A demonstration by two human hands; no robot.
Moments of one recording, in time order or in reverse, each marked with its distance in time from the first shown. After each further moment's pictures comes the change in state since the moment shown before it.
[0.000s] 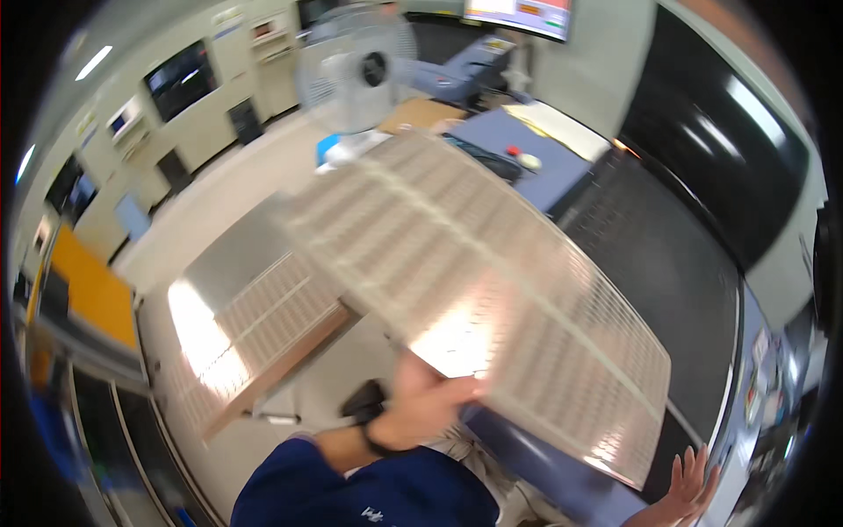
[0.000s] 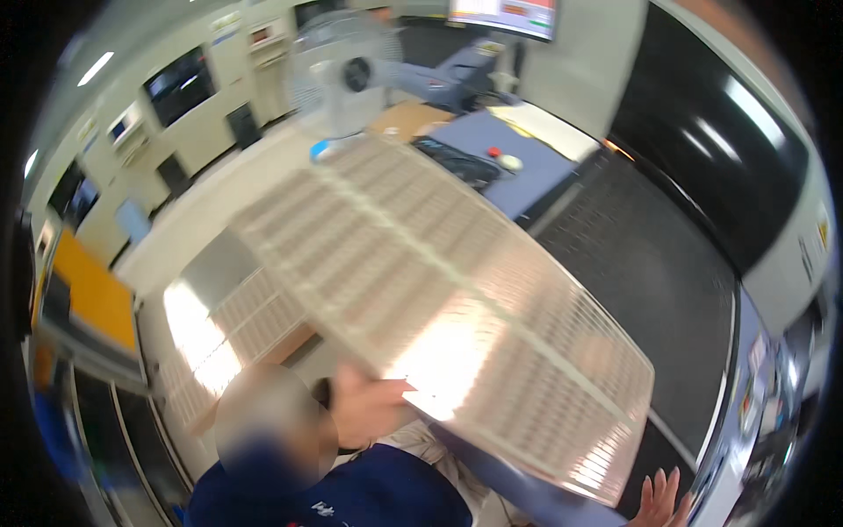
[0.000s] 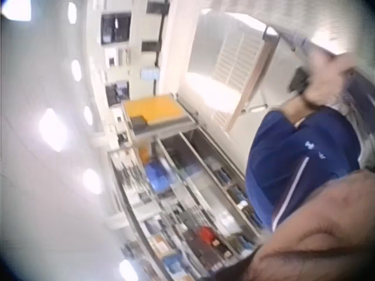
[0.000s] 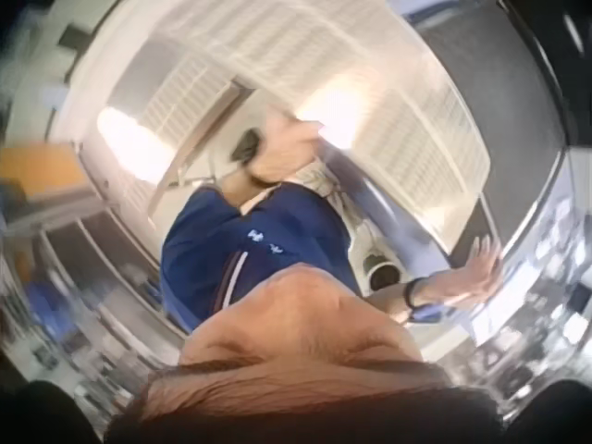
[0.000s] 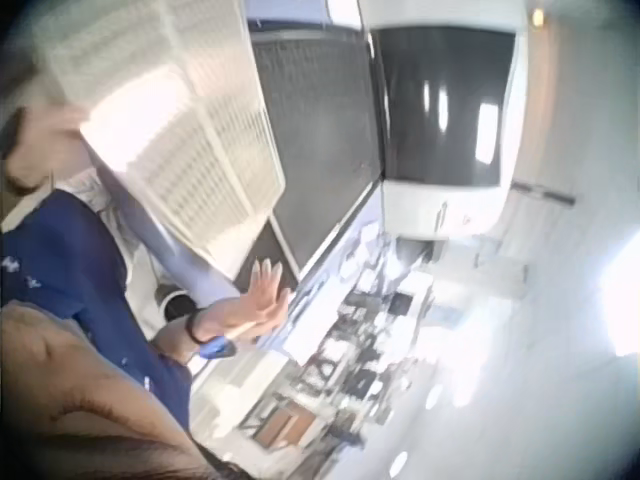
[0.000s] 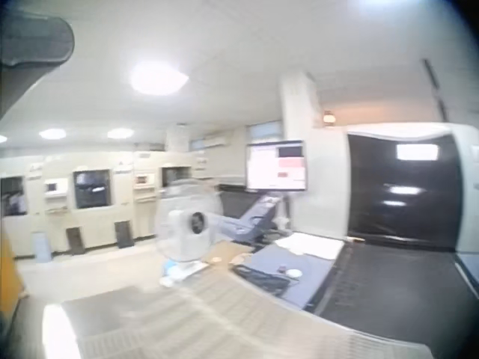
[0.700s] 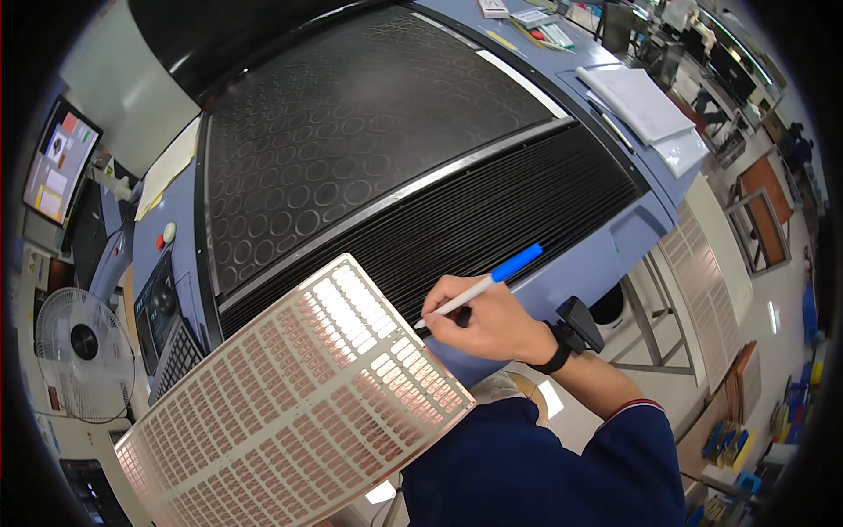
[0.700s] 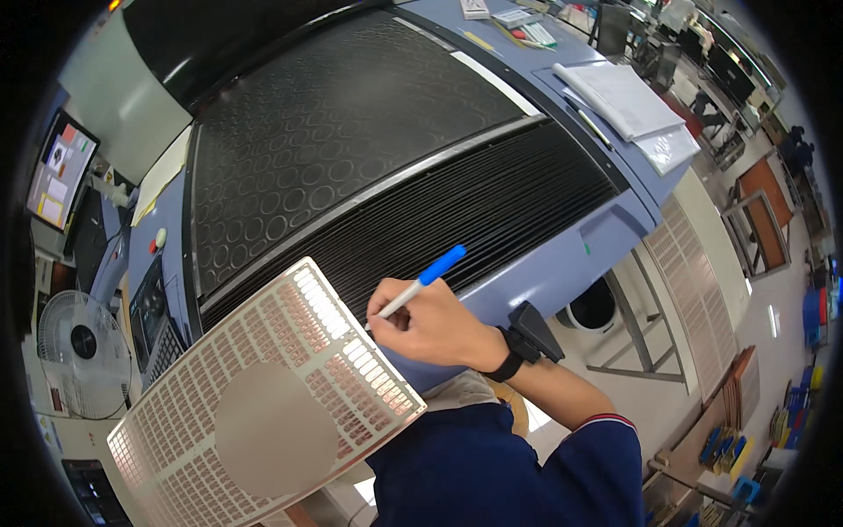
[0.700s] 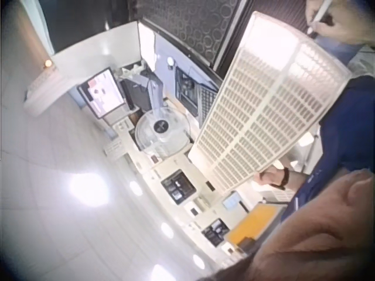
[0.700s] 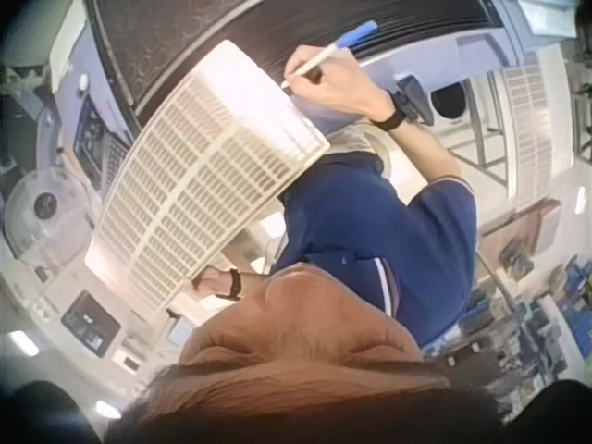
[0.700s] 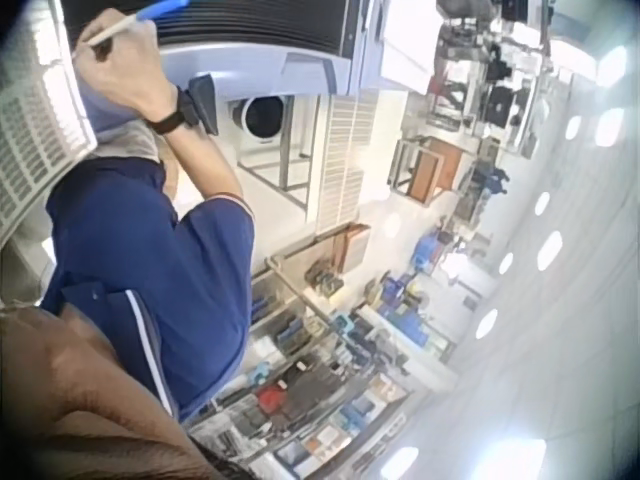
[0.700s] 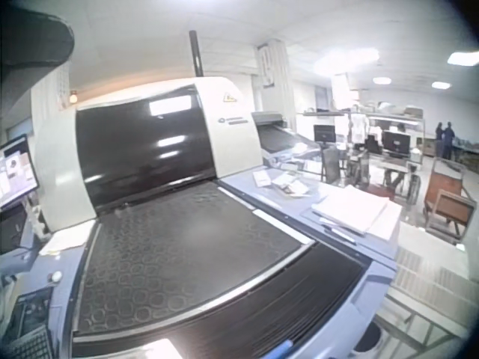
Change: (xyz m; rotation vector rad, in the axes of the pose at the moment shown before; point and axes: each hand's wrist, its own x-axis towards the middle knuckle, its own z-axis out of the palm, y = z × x) left_hand -0.030 0.092 -0.092 0.383 0.214 0.600; right_hand -0.038 0.087 0.001 0.108 -0.484 0.430
